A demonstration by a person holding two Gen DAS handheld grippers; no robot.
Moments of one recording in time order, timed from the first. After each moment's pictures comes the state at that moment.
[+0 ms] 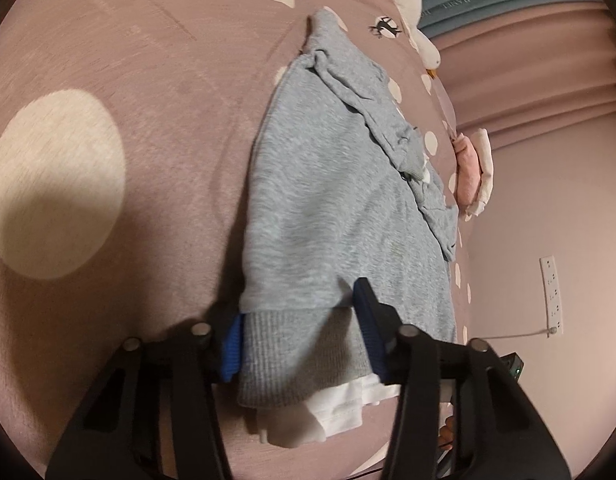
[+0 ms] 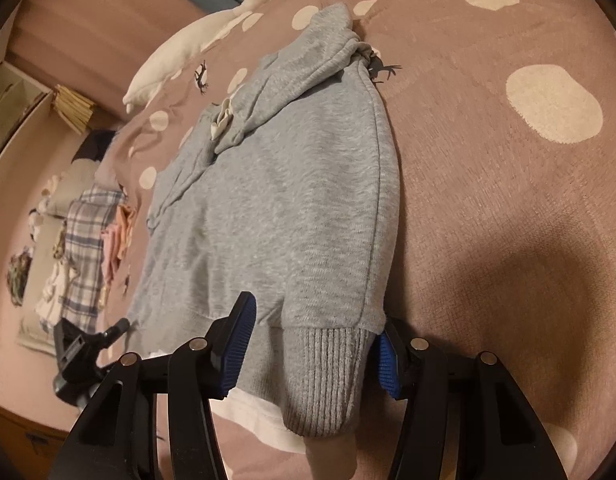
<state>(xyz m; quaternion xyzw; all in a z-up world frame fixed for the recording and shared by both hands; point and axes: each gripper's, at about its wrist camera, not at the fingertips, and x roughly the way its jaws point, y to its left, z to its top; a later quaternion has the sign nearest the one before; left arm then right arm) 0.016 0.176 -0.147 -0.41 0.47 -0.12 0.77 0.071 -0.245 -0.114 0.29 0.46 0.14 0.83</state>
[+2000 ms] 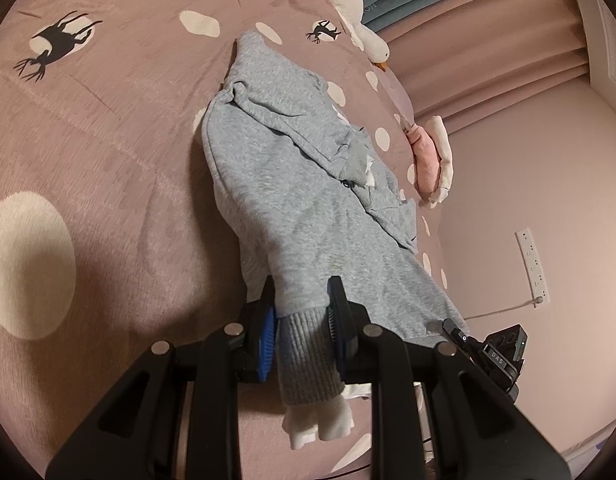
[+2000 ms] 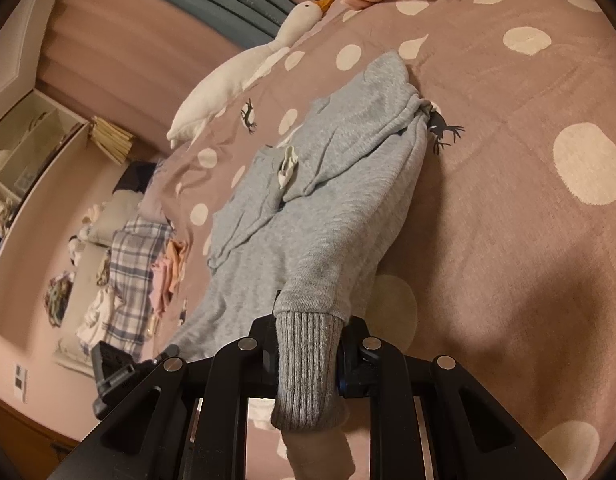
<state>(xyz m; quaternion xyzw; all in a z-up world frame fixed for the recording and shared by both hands) 0.031 0.158 -0.100 -0.37 0.43 -0.19 0.80 0.076 -0.237 -0.070 0.35 0.40 0.18 0.83</state>
